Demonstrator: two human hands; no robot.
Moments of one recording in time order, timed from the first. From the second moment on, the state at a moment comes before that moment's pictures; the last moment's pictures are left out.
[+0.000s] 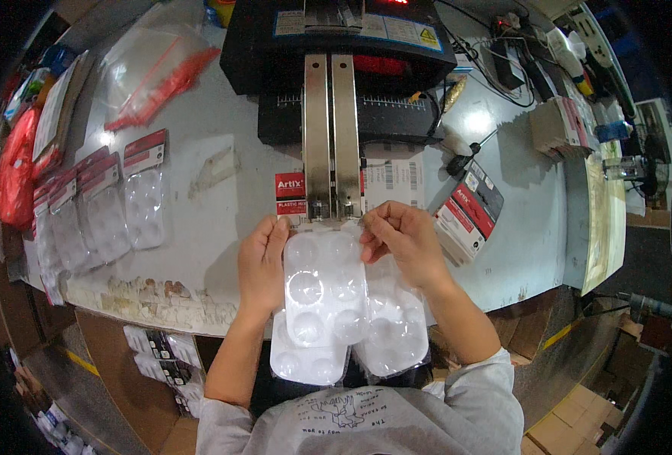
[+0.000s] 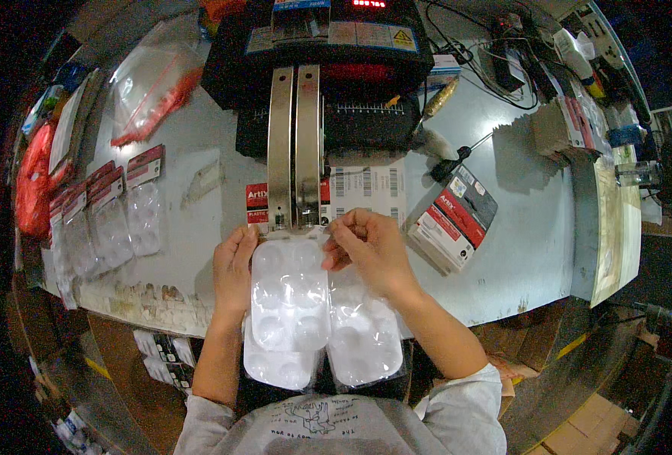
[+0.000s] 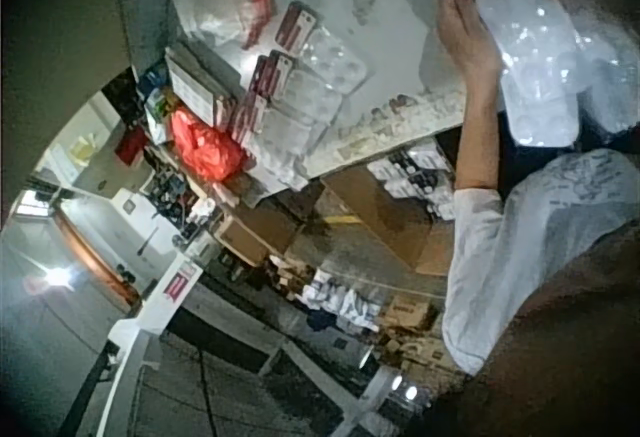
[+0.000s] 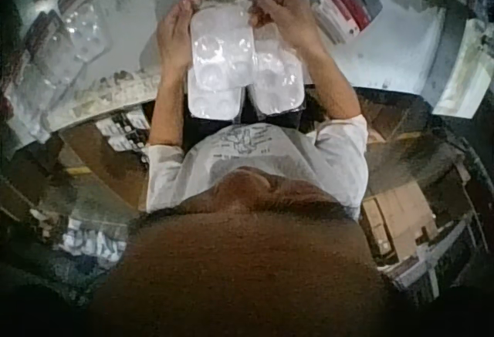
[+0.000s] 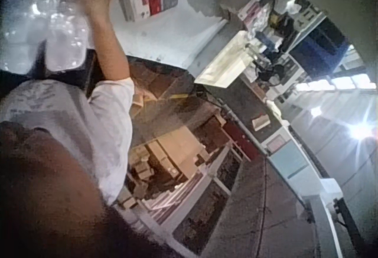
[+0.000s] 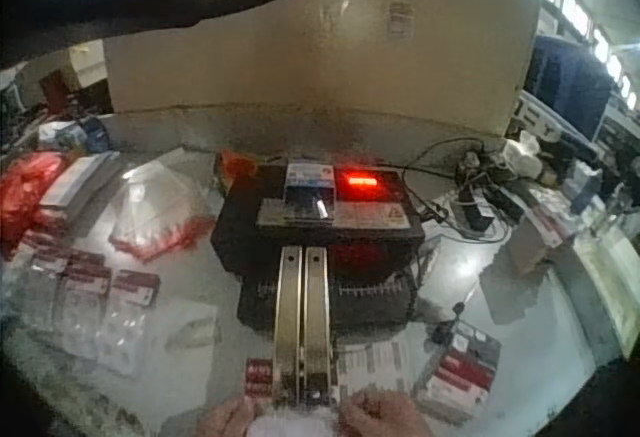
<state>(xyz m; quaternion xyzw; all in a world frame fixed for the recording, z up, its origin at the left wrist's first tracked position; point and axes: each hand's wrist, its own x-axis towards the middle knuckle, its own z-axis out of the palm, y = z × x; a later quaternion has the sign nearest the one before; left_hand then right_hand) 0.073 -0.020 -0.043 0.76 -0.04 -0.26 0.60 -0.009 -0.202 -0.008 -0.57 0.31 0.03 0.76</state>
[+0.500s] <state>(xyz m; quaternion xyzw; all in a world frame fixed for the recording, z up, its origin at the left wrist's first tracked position) 0.066 0.061 -0.016 0.93 -0.19 0.01 0.31 -0.097 -0.340 -0.060 -0.94 0.27 -0.07 0.19</state>
